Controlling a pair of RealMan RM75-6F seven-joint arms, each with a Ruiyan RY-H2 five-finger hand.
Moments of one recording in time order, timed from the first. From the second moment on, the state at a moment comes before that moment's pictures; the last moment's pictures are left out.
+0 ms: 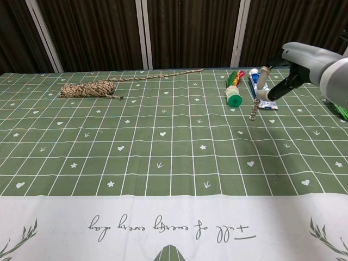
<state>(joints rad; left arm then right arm) -0.12 -1.12 -0.03 -1.64 1.45 1.42 0.09 0.68 -1.61 0.40 -1.79 -0.66 1.35 -0.61</state>
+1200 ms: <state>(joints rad) -0.12 -1.12 -0.03 -1.63 1.47 1.43 0.09 0.52 -1.57 0.20 -2.03 -0.77 1.48 -0.59</state>
